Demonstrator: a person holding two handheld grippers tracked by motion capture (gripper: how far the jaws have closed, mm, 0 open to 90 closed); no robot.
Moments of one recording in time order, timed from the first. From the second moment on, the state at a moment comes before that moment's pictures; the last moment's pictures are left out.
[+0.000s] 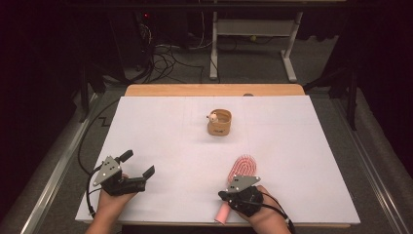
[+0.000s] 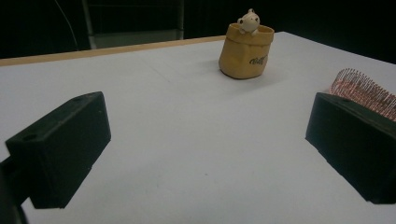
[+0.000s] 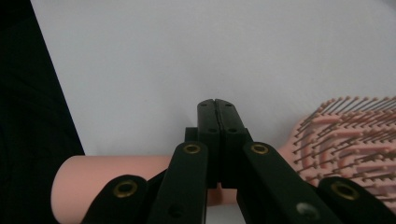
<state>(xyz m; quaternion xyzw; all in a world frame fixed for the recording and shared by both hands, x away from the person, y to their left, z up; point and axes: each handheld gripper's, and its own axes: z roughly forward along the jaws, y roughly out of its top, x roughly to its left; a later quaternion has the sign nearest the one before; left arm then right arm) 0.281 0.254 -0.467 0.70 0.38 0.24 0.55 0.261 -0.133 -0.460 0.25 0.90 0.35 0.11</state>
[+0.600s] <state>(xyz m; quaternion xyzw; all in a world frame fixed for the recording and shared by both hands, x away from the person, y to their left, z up) 0.282 0.254 -0.467 0.70 0.38 0.24 0.56 0.265 -0.175 -0.459 0.27 0.90 0.33 0.09</state>
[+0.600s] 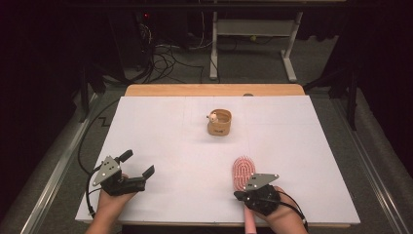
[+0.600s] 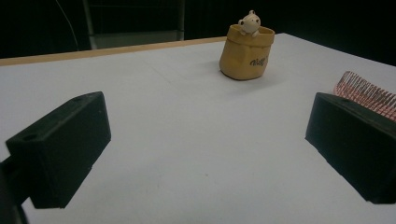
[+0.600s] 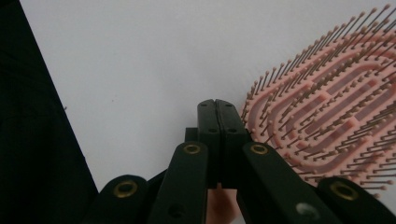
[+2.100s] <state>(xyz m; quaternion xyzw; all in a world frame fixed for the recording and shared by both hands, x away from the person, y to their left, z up) 0.284 0.252 -0.469 0.71 0.38 0.23 0.54 0.278 -0.209 -0.458 0.30 0.89 0.29 0.16</state>
